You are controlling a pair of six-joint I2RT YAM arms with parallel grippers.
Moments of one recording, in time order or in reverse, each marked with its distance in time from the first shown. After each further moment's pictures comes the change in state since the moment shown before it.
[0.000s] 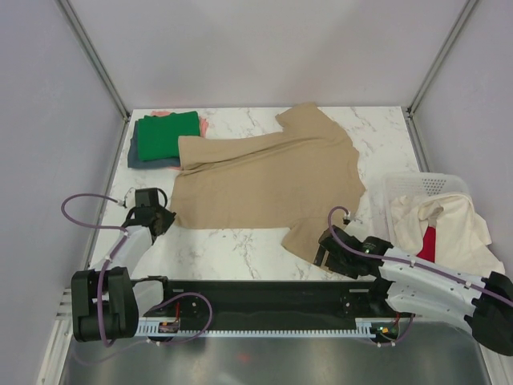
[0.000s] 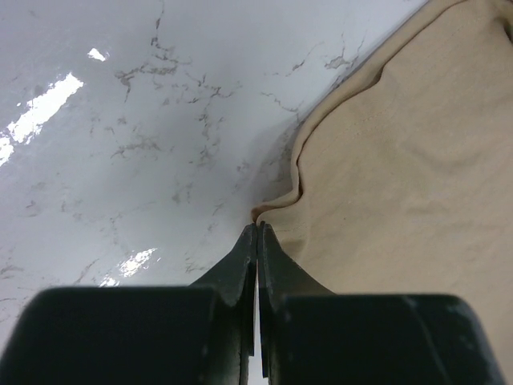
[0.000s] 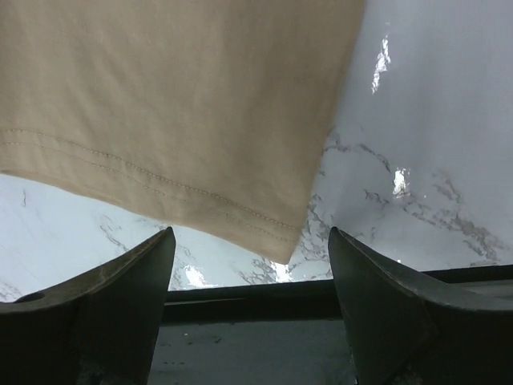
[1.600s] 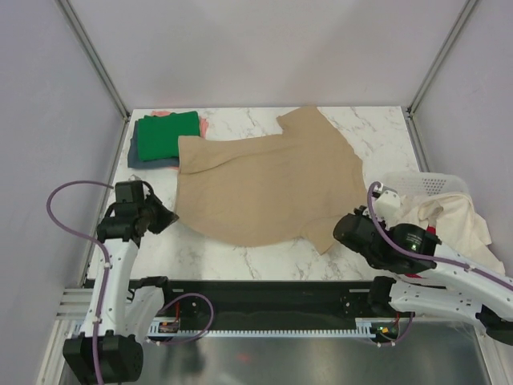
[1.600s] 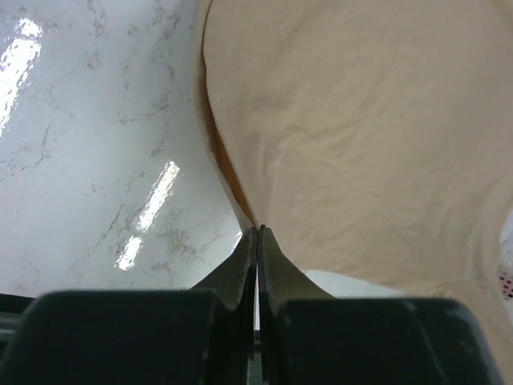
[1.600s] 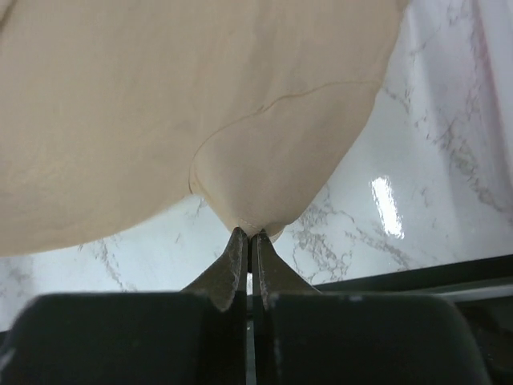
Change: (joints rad) left arm -0.007 -0.333 0.305 -0.591 0.290 0.150; right arm 0.232 -0.100 0.528 -0.508 0.459 0.126
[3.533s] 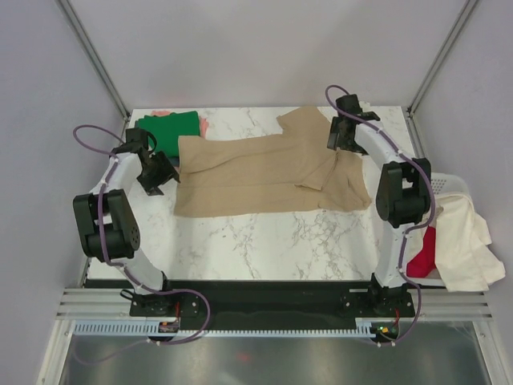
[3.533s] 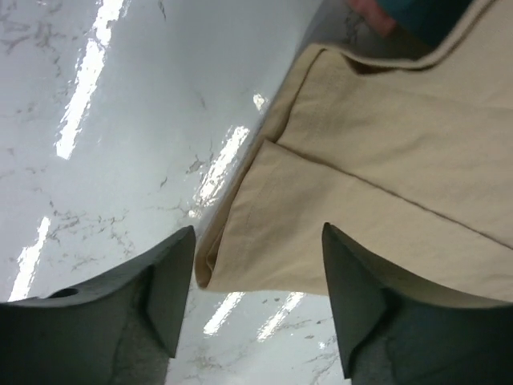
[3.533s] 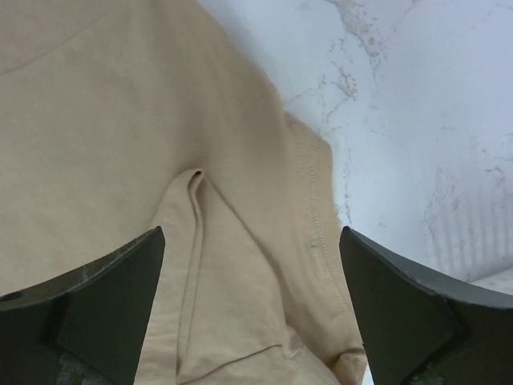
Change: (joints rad) left arm 0.069 0.973 0.528 0.087 -0.040 0.229; right arm -0.925 1.300 0.819 0.523 -0.314 -0.954
